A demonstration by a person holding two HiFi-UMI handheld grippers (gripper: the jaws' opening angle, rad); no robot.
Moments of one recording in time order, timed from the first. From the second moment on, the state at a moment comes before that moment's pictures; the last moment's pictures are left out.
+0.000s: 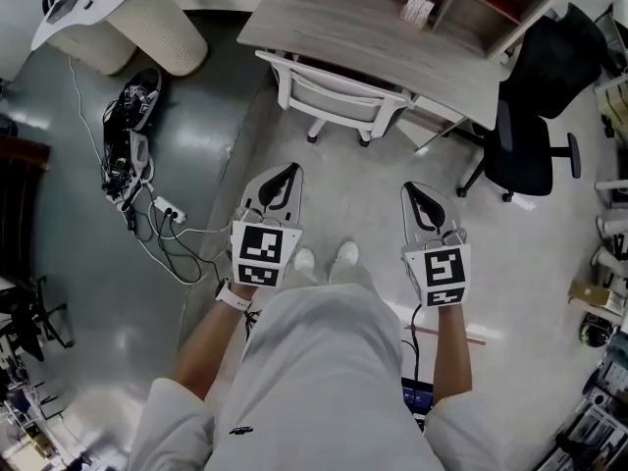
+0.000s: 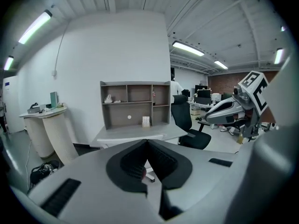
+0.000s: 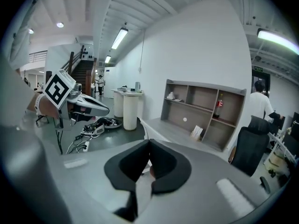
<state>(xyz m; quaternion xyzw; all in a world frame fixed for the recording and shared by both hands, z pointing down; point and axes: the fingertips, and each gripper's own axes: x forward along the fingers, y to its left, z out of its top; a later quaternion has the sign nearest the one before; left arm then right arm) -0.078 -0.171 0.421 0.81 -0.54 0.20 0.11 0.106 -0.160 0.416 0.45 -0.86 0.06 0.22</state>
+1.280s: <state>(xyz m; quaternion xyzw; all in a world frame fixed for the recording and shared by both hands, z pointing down) -0.060 -0.085 0.359 0.82 -0.55 0.10 0.11 0.117 -0.102 0.373 0.52 -0.85 0.07 0.08</state>
